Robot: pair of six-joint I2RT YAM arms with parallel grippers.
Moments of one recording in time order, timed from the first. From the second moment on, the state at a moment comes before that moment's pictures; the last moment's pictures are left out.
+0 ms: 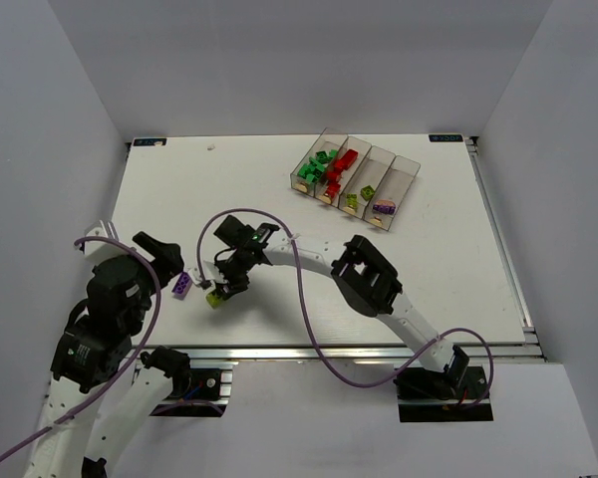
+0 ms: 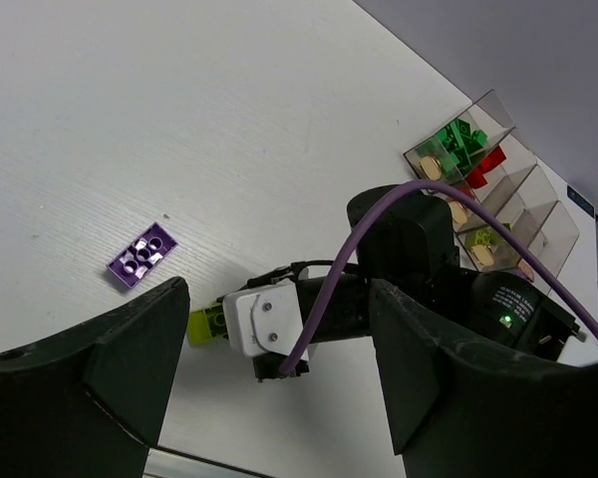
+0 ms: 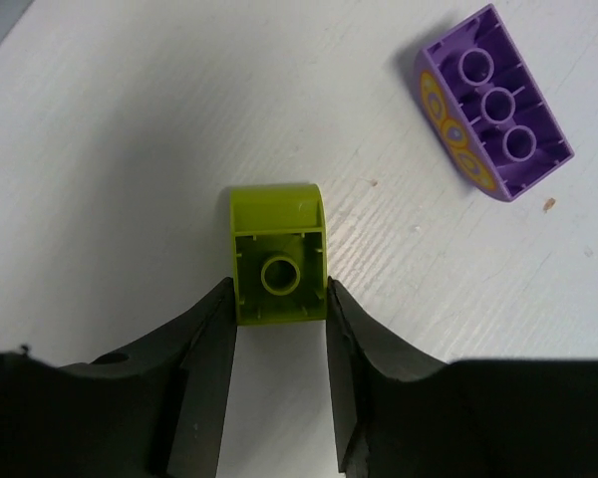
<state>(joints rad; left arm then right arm) -0.37 0.48 1.00 -0.91 -0.47 -0.71 1.07 2.45 2.04 -0.61 -0.69 -1.06</state>
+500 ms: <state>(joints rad) -0.37 0.55 0.87 -0.72 -0.40 -0.70 0.81 1.83 1.39 -0.46 -0.75 -0.86</state>
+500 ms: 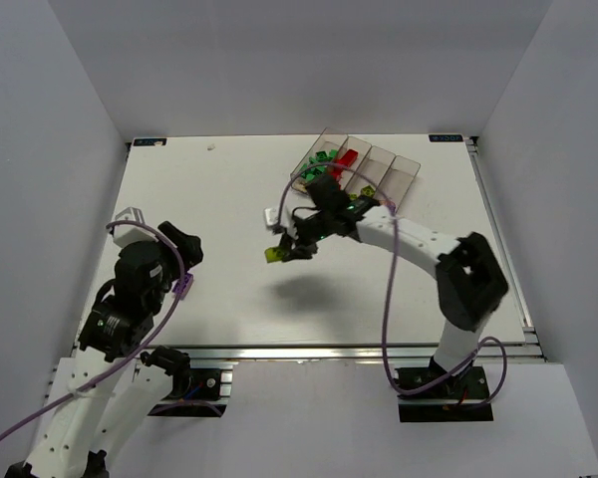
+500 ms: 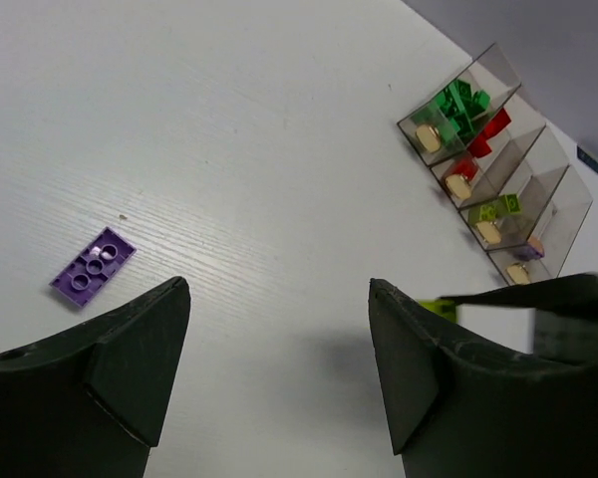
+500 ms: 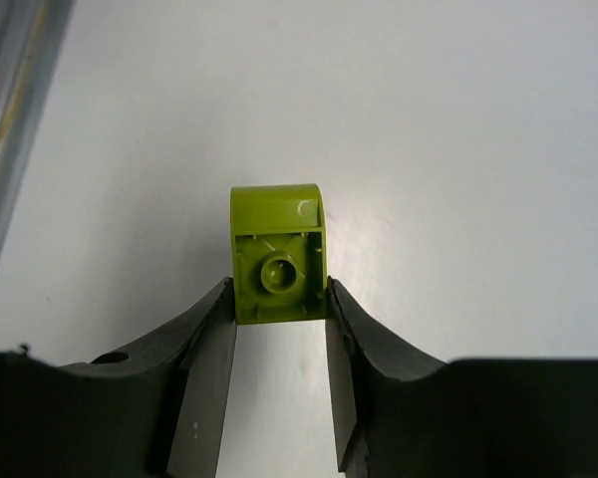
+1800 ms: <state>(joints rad) -0.37 0.68 0.75 -0.57 -0.25 -0.70 0.17 2.04 1.60 -0.35 -0.52 -0.48</state>
